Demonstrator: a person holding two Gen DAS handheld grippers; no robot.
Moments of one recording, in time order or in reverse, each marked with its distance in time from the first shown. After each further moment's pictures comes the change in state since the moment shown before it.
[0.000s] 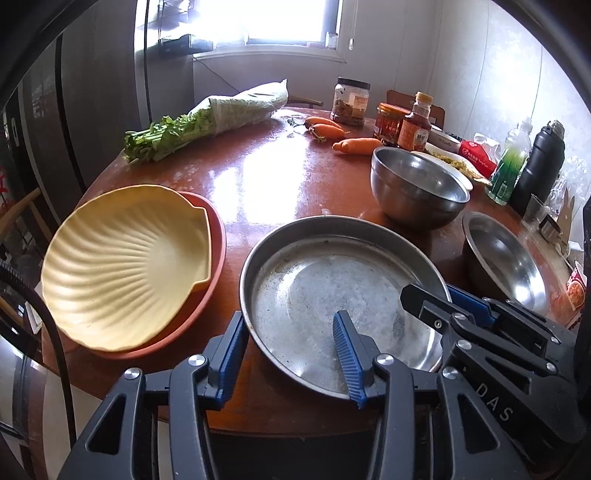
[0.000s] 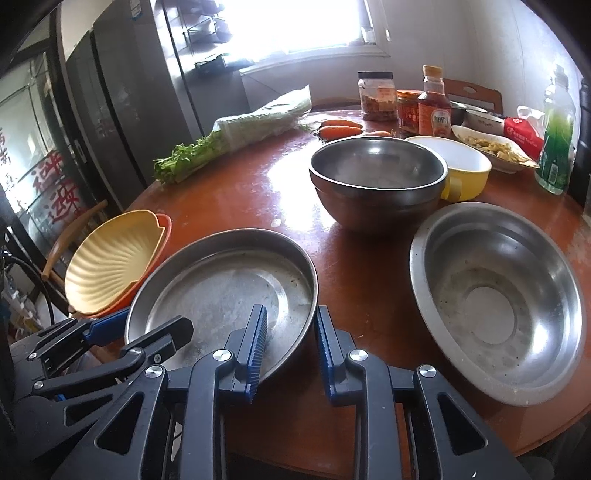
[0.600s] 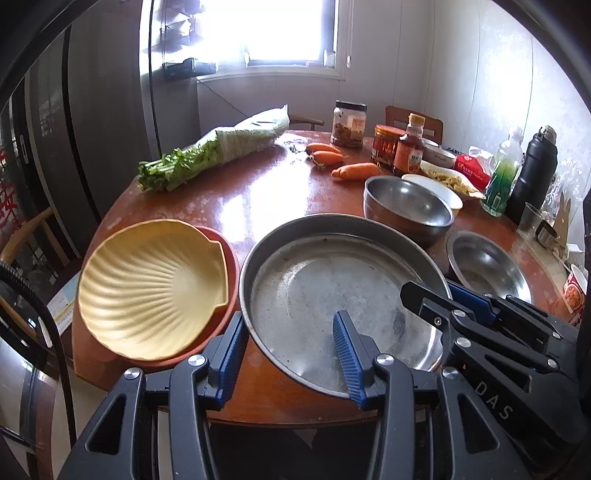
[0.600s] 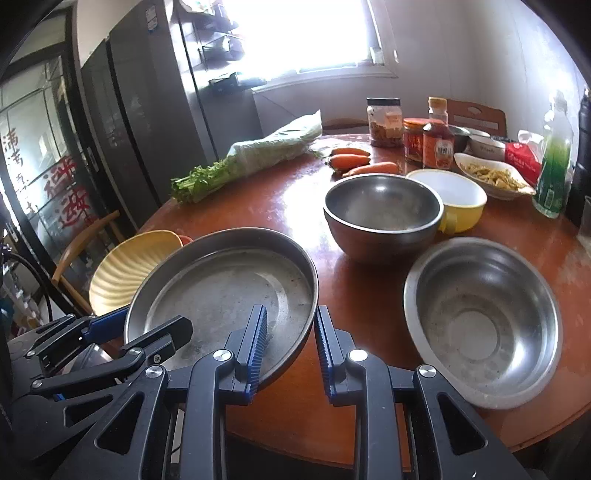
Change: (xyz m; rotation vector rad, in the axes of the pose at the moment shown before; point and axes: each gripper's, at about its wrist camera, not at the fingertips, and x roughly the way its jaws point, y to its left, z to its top) left arm -0.037 -0.004 0.009 0.021 -0.076 0.033; right arm -0.031 0.009 0.011 -0.037 -0.075 0.025
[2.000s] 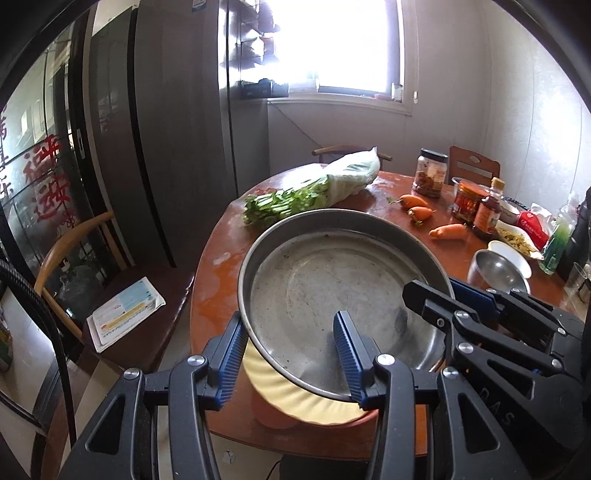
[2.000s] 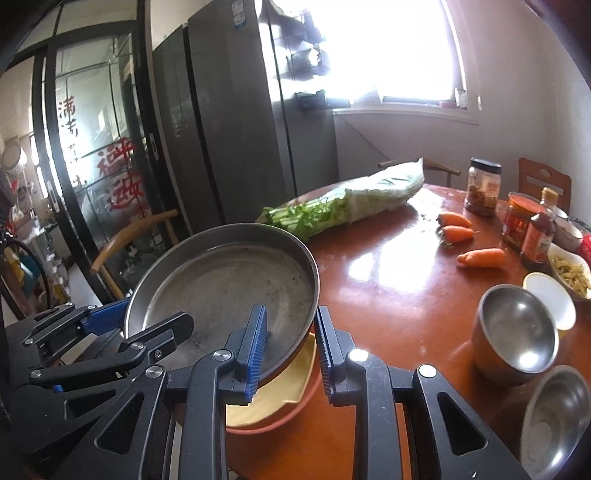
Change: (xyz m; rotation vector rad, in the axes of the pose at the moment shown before) left arm -0.028 0.119 0.040 -0.112 -0.084 0.186; right arm 0.050 0.120 0.070 -0.192 -0.046 0.173
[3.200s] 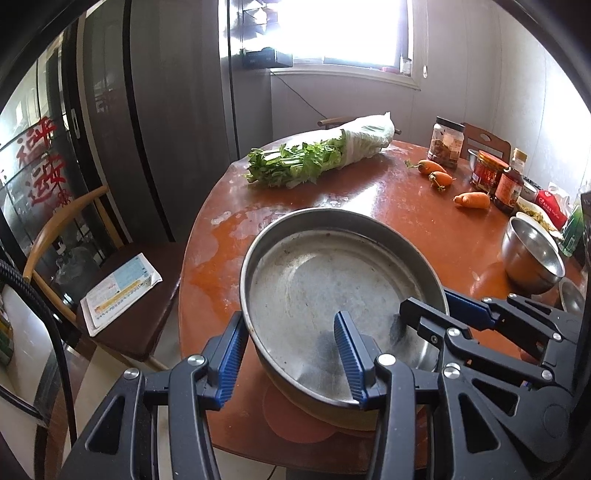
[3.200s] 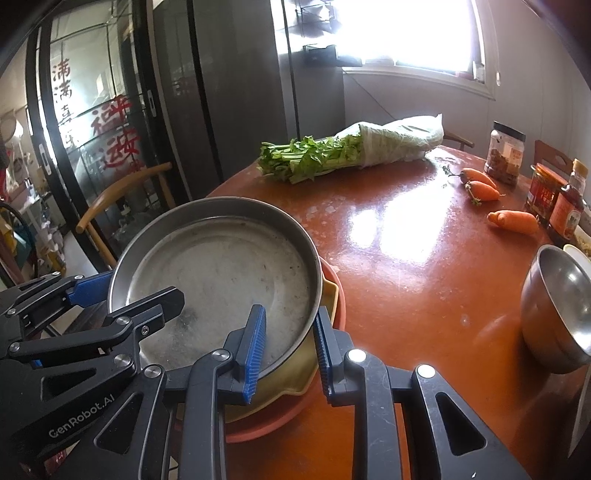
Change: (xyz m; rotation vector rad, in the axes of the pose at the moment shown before) left arm 0.058 0.014 -0.023 -0.002 0.091 0.007; right arm 0.063 0.002 -0.036 -0.040 0.134 -0.001
